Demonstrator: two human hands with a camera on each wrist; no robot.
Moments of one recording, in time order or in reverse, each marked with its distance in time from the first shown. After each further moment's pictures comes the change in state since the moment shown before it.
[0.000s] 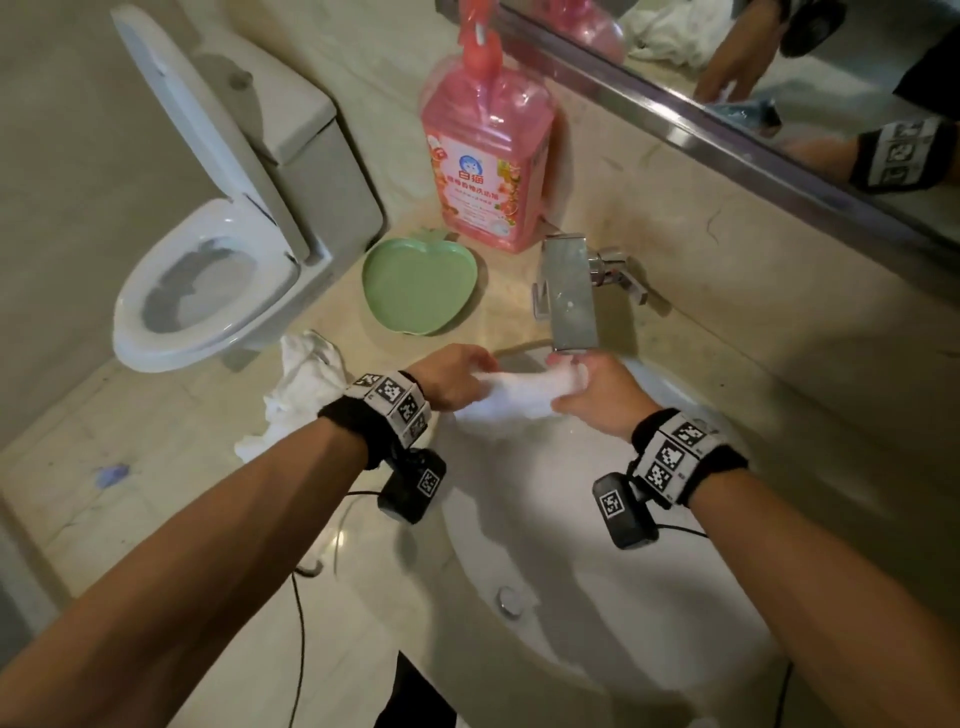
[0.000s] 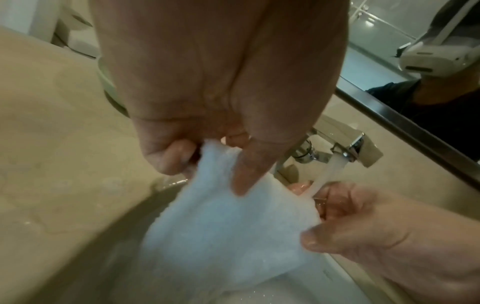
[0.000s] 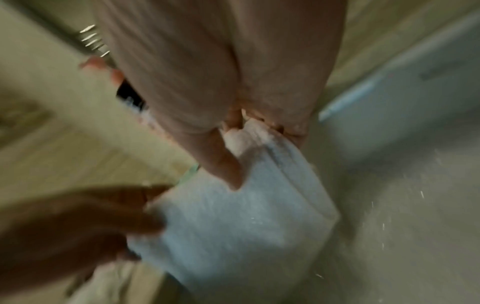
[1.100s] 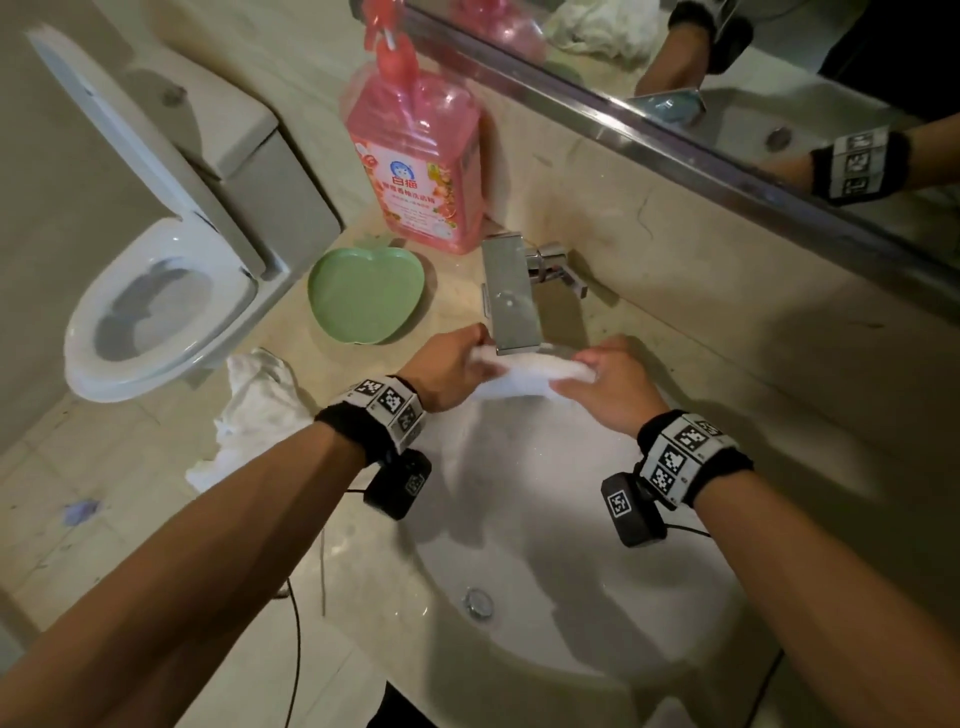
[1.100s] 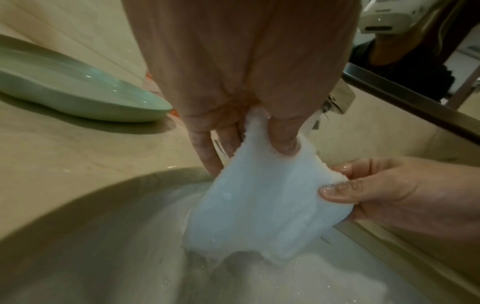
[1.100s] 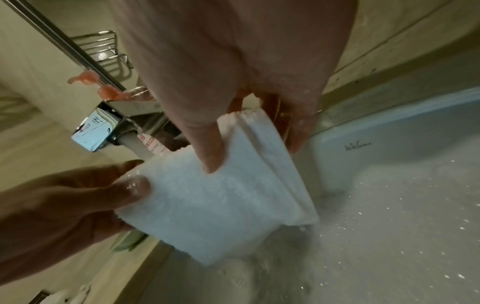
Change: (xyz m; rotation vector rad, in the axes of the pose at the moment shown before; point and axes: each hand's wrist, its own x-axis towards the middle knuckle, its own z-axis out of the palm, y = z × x) left_hand 0.011 0.048 0.023 0.140 0.170 0.280; right_hand -0.015 0.042 -0.043 -0.181 0.194 0.079
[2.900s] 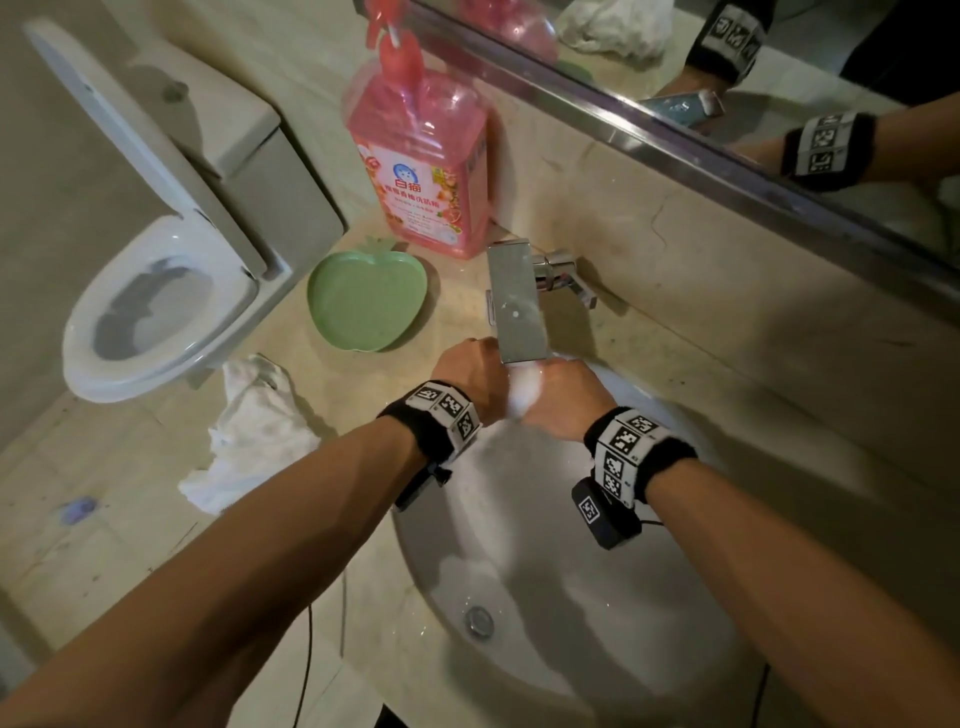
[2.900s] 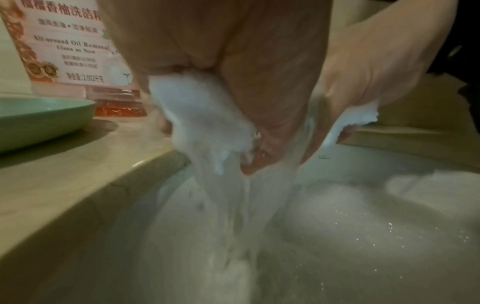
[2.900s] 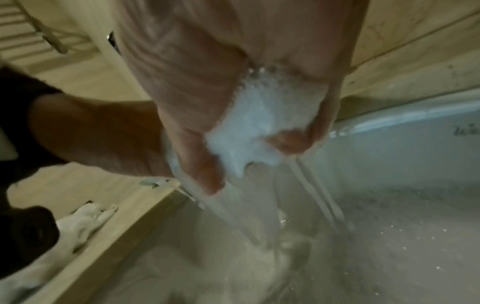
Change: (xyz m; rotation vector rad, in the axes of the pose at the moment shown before) left_hand 0.023 0.022 0.024 0.378 0.007 -0.109; right_hand 0.024 -0.034 0.040 -0.363 -0.128 -0.214
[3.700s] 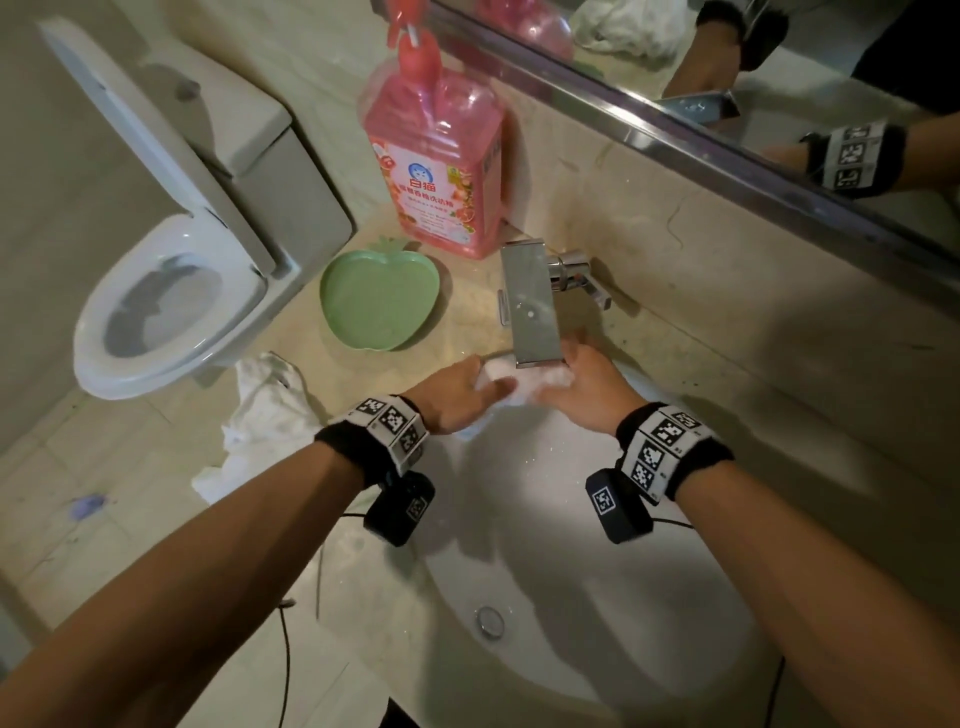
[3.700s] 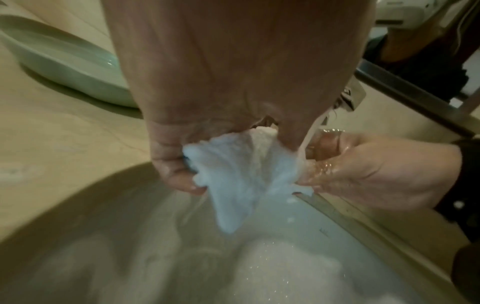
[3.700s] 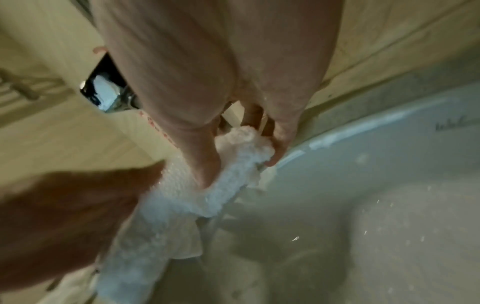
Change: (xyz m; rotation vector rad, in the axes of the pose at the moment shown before) left_hand -0.019 -0.048 -0.003 -0.443 -0.298 0.031; right_hand -0.003 0.004 -0.017 0.455 -0.008 0.018
